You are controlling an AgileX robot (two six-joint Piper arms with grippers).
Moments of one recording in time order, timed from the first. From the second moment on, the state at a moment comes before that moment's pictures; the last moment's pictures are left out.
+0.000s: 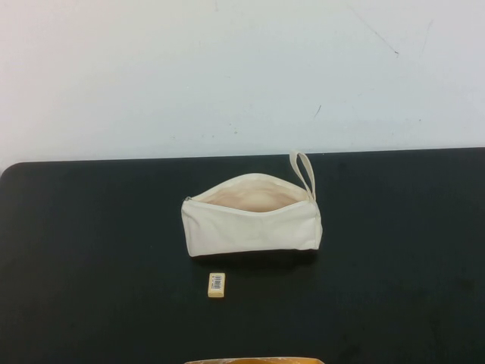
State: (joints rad) right arm -0.07 -0.01 0.03 -0.06 0.41 -0.06; left arm -0.05 -0.01 0.03 0.02 -0.50 -0.05
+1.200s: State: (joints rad) right arm -0.07 -0.01 0.03 -0.06 0.41 -0.06; left arm -0.05 0.99 -0.67 -0.38 0.84 0.18
